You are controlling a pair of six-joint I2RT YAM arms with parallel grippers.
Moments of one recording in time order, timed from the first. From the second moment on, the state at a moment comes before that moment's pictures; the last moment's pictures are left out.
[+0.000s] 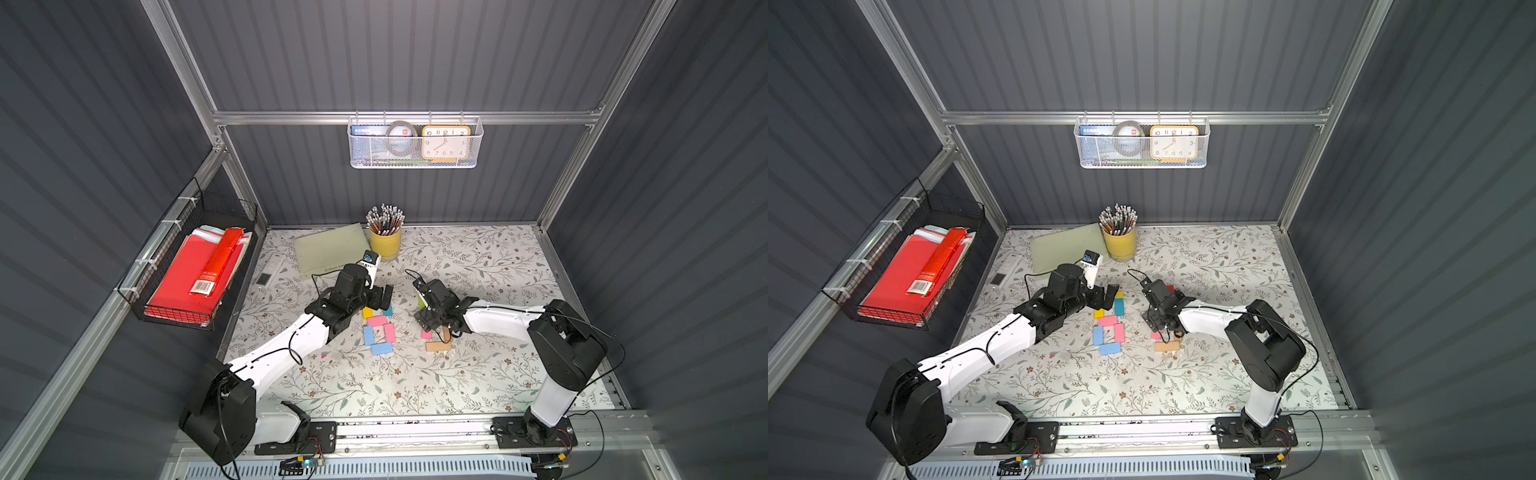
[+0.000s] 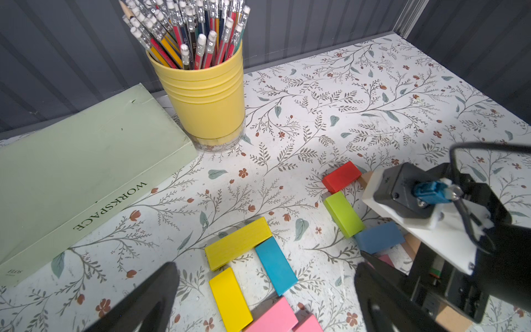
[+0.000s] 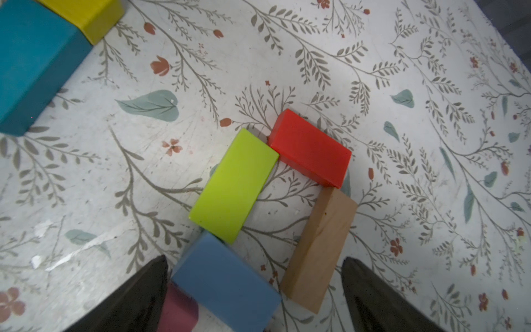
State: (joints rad) left arm -0.57 1.33 0.88 -0.10 -0.09 -0.11; right arm 0.76 1.76 0.97 -0.19 0.34 -0.07
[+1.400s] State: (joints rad) left arm -0.54 1.32 0.86 -0.05 -0.13 -0.12; right arm 0.74 1.43 0.93 -0.12 0.30 -0.06
